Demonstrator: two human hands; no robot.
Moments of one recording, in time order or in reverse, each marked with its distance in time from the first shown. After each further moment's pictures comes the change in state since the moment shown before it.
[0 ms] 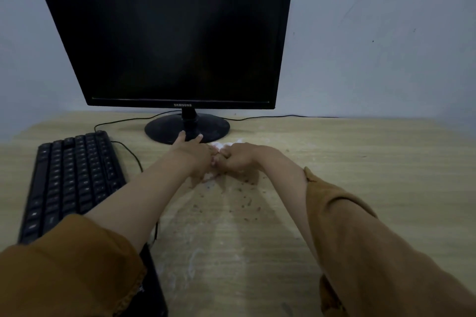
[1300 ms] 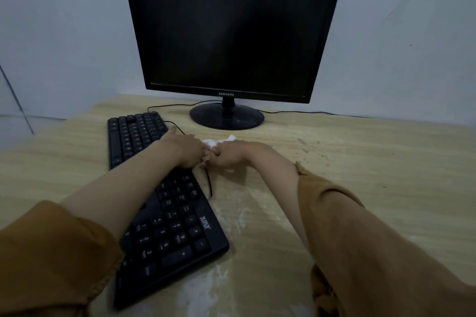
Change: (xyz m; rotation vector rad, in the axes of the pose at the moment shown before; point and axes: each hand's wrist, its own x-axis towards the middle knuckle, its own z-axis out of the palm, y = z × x) left_hand -0.092 -0.067 0.032 -0.044 -0.077 -0.034; right_hand -0.016 -0.097 0.037 -0.026 -0.060 -0.178
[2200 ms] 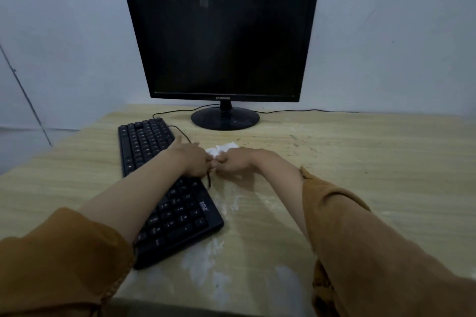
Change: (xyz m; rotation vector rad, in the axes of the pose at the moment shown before) left_hand -0.041 0.029 -0.009 -0.024 -0.054 -0.018; right_hand -0.061 -0.003 0.005 0.027 -0.013 0.028
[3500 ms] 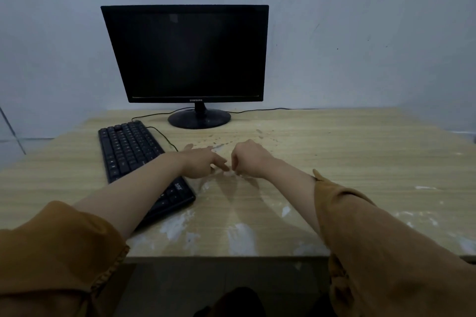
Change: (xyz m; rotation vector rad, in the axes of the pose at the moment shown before) left_hand -0.039 0.062 -0.011 -0.292 0.089 0.315; right_hand -0.089 0.044 0.020 -0.114 0.421 0.091
